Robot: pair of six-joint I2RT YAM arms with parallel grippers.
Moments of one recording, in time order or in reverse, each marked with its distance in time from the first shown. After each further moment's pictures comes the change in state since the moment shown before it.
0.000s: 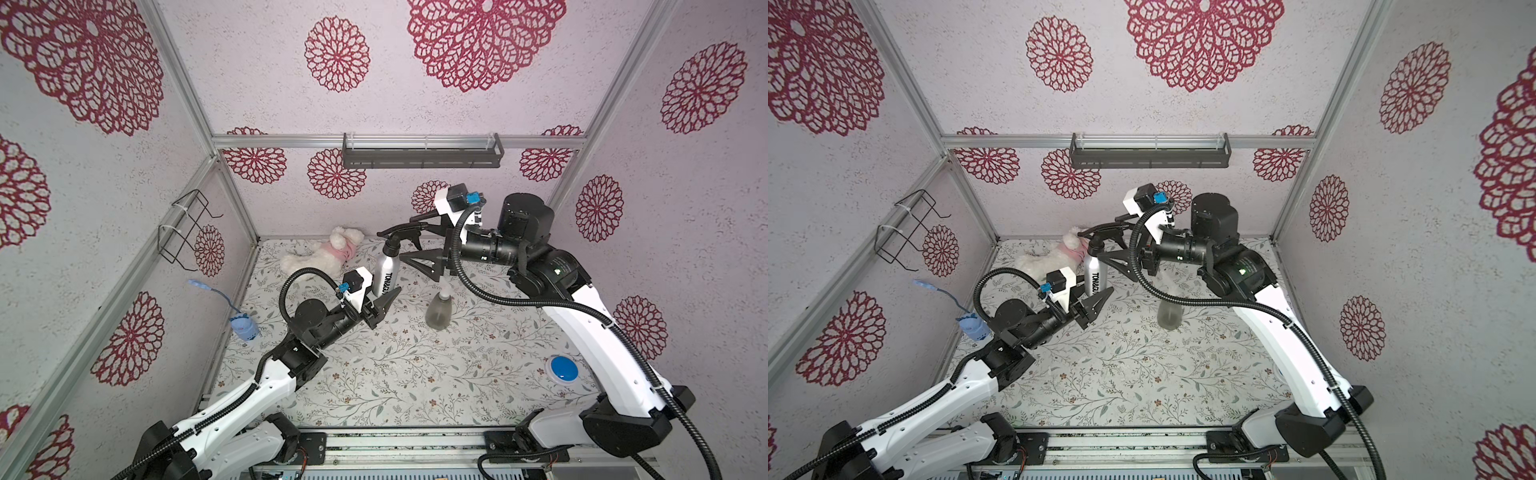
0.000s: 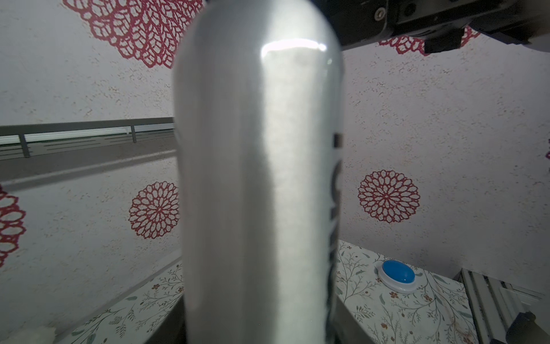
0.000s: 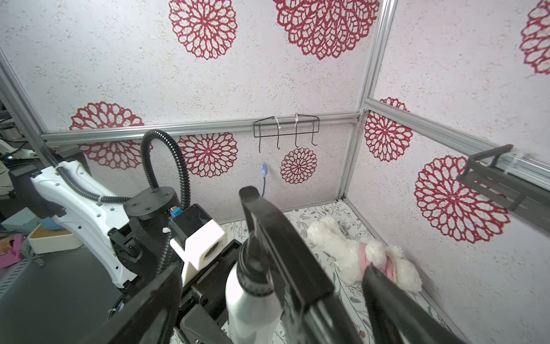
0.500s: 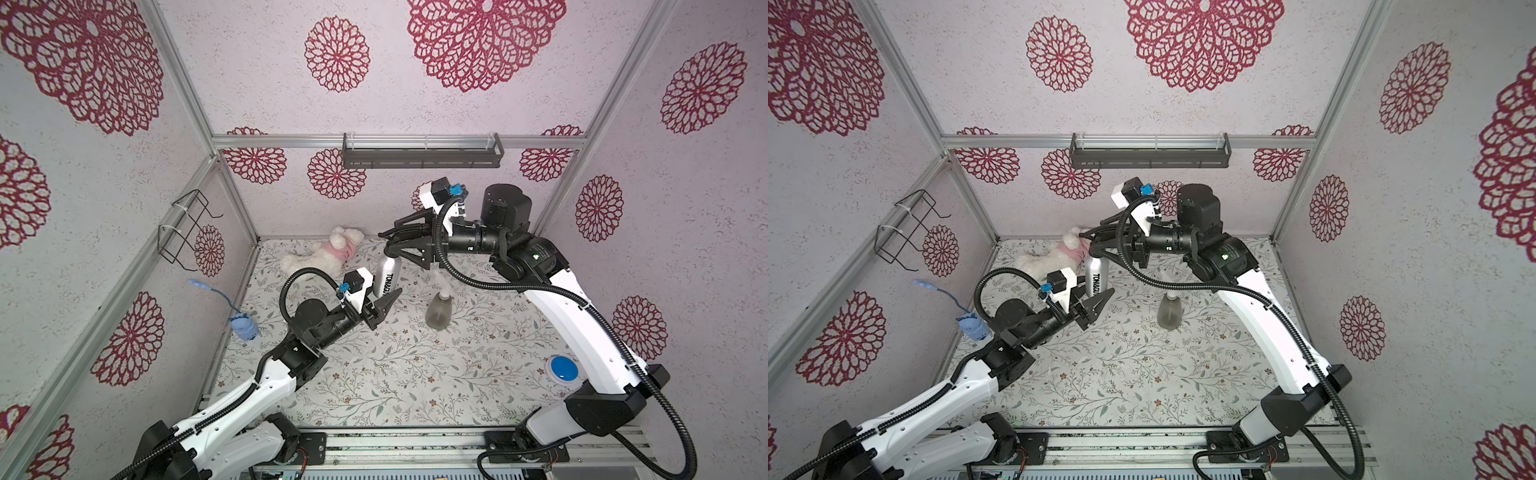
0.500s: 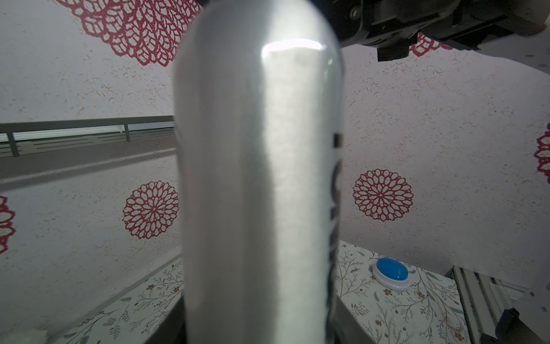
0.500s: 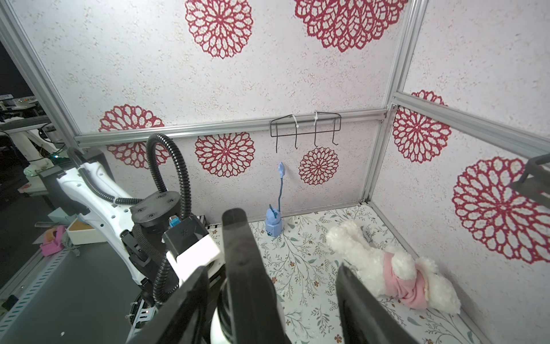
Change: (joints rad) left arm 0.000 0.002 0.000 0.000 0.009 -0.004; right arm -0.003 0.097 0.080 0.004 -0.091 0.027
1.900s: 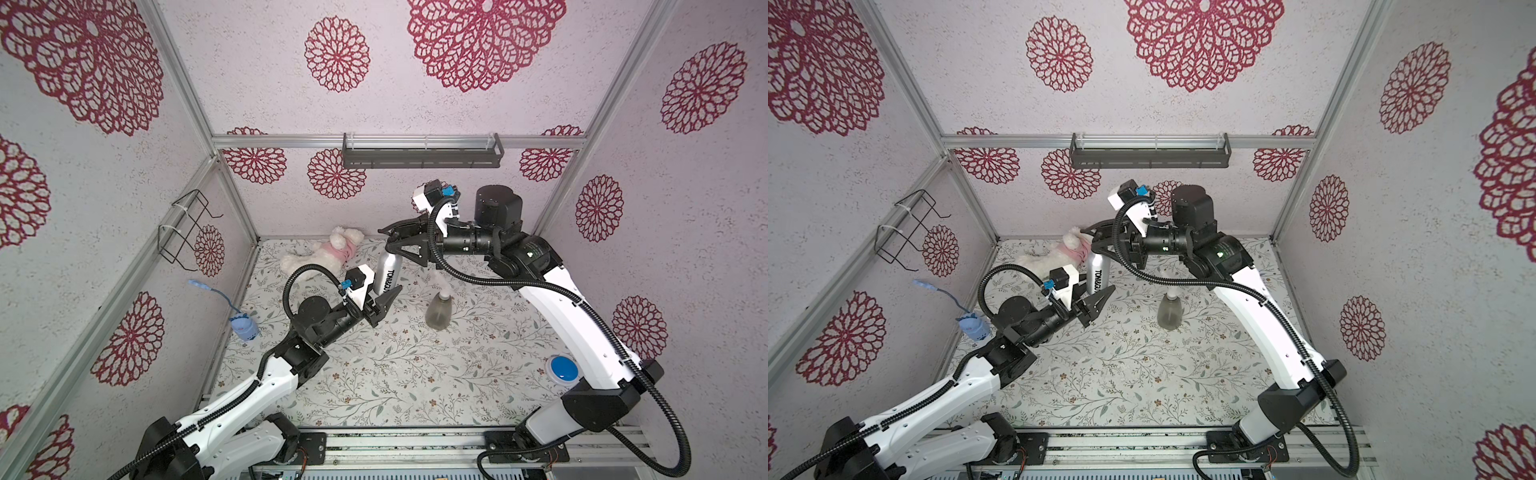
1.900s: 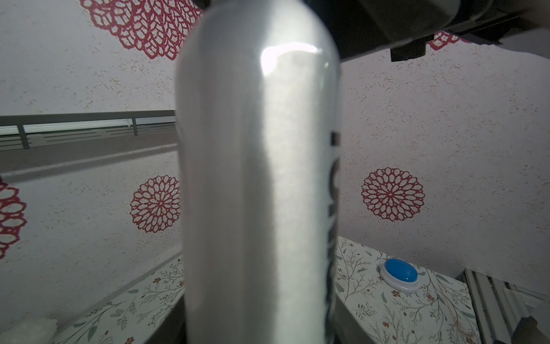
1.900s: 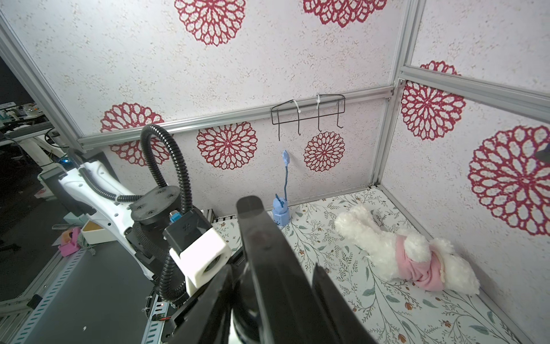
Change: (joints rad) left arm 0.001 0.025 0.023 -0.016 -0.027 0.001; right arm 0.009 0.019 -0.007 -0.037 0.017 0.034
